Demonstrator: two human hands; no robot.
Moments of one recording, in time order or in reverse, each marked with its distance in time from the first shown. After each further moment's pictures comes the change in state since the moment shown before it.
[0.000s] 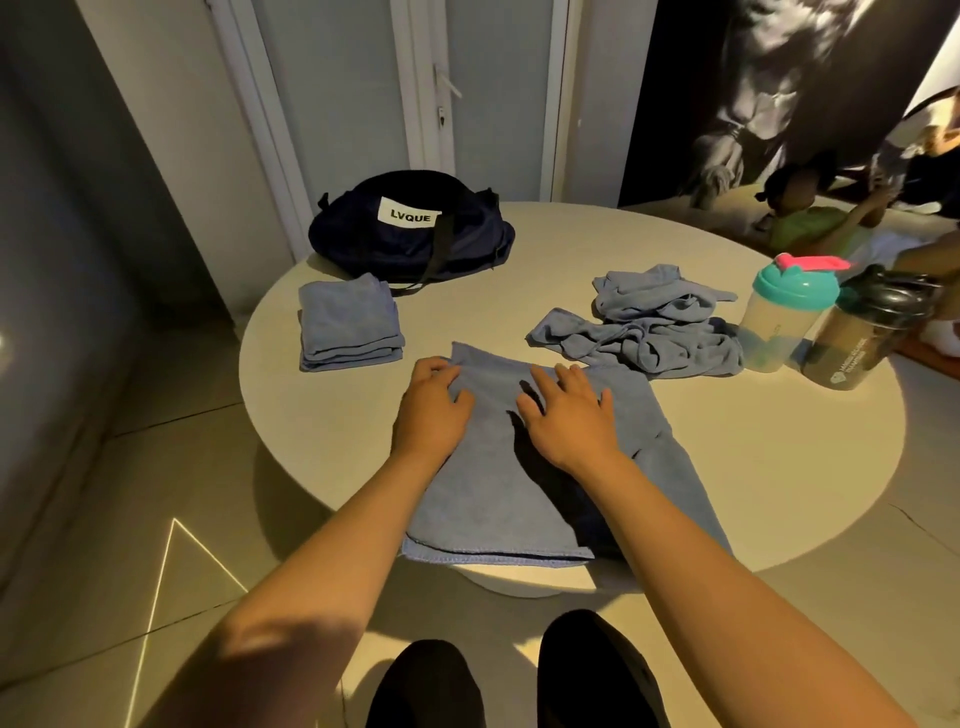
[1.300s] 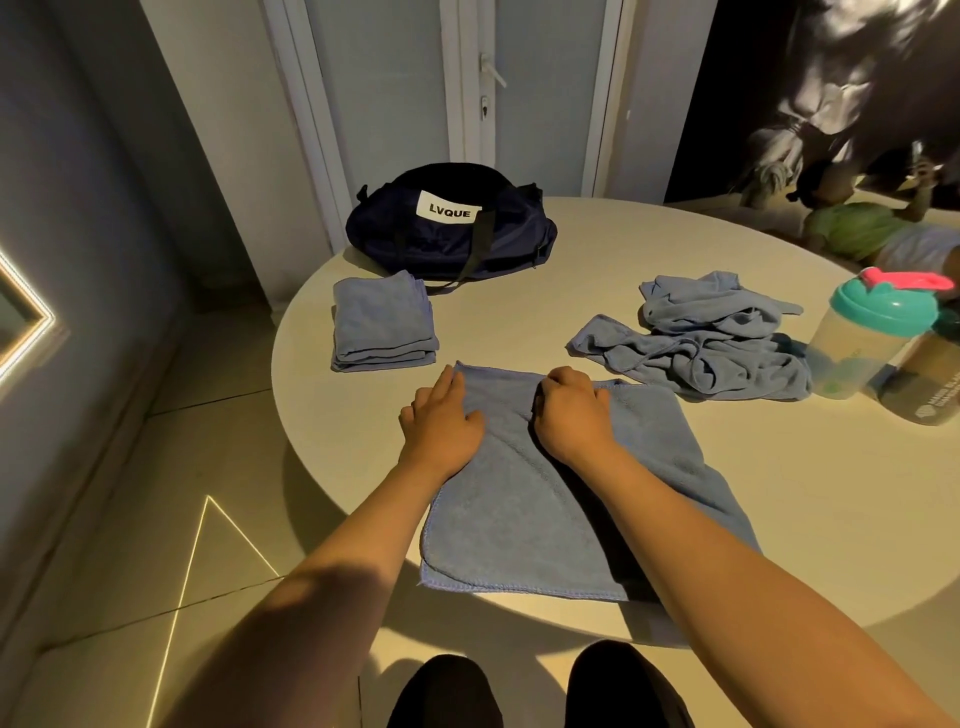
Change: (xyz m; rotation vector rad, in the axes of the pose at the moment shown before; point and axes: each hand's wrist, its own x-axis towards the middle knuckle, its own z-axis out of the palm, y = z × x) left_hand 0.005 -0.025 -0.014 0.396 -0.192 -0.137; right_hand 0.063 -0.023 0.038 -0.089 0.125 -0.147
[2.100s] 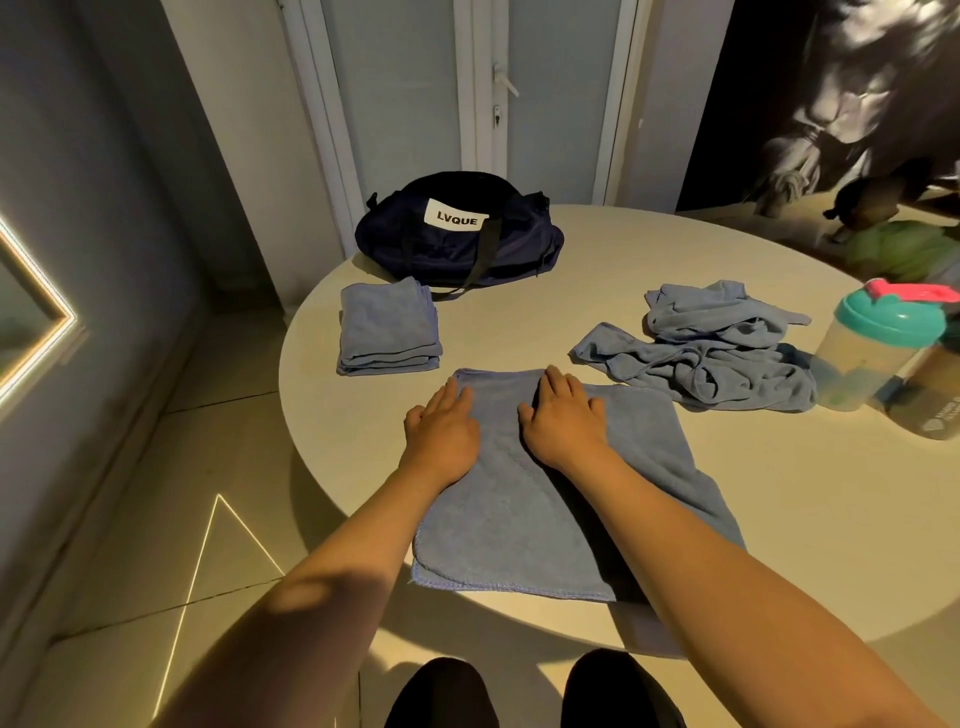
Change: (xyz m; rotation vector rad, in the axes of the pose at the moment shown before) left_hand -0.001 -0.004 0.001 0.147 -0.084 0.044; right_hand 0.000 -0.007 -0.001 -0.005 -0.201 0.051
